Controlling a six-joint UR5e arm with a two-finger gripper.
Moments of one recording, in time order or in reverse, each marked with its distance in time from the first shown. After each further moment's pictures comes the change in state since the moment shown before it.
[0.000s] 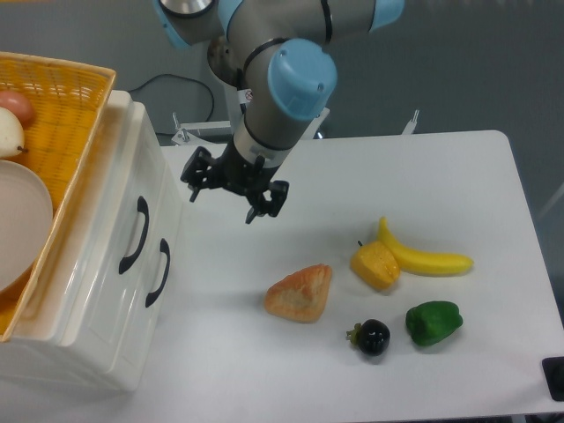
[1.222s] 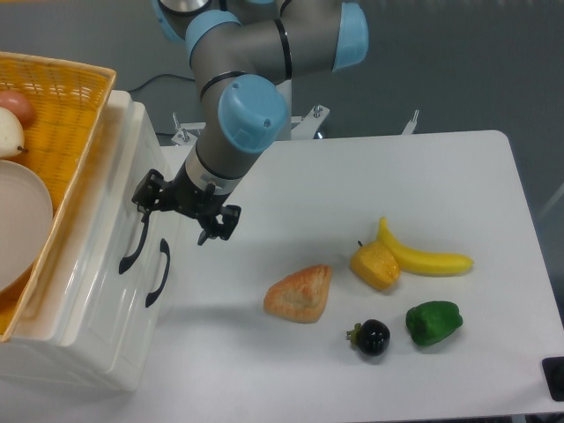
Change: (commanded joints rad) arm -0.098 -0.049 0.000 0.083 -0.051 -0.081
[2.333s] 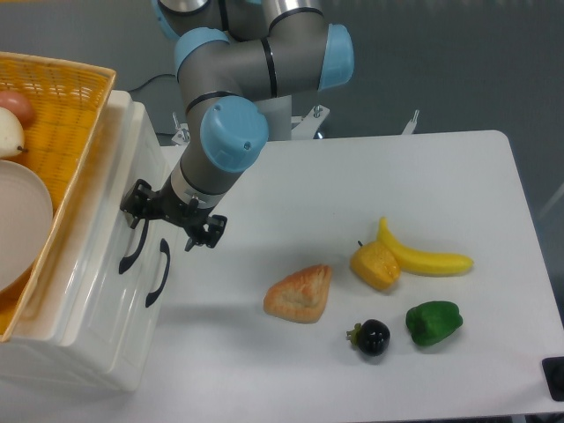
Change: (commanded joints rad) arm -0.020 -0.029 0.000 0.002 0.005 -0.006
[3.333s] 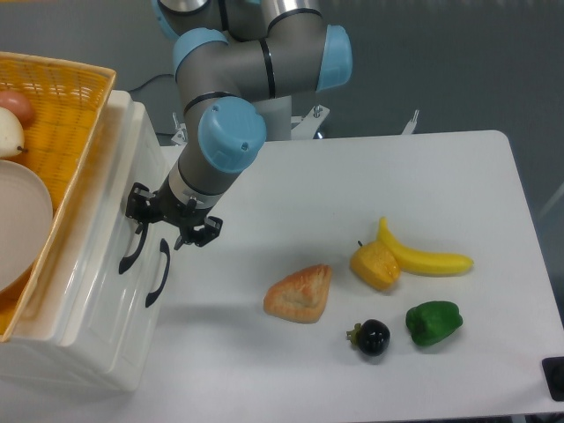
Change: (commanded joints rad) arm -0.005 0.006 -0.003 0.000 0.000 -0.009
